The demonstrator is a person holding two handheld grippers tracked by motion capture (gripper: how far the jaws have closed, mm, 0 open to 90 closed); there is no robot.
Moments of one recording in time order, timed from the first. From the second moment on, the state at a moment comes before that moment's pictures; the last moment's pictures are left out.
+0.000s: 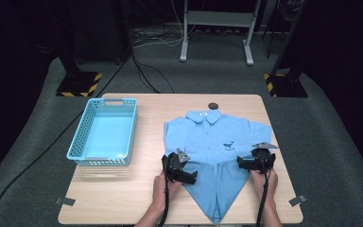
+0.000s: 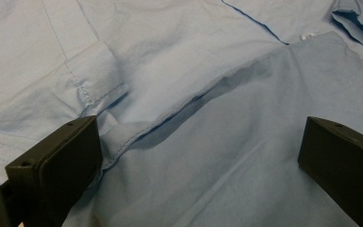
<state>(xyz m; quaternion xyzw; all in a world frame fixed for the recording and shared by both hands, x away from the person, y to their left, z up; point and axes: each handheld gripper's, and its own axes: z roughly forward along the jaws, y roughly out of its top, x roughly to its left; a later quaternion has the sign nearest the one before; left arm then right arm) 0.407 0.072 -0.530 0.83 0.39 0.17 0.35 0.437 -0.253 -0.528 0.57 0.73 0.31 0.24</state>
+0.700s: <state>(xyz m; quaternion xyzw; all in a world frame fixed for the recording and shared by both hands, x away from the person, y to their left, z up) 0.419 0.063 -0.529 0.84 0.39 0.17 0.35 0.444 -0.260 -0.528 0.57 0.73 0.31 0.24</state>
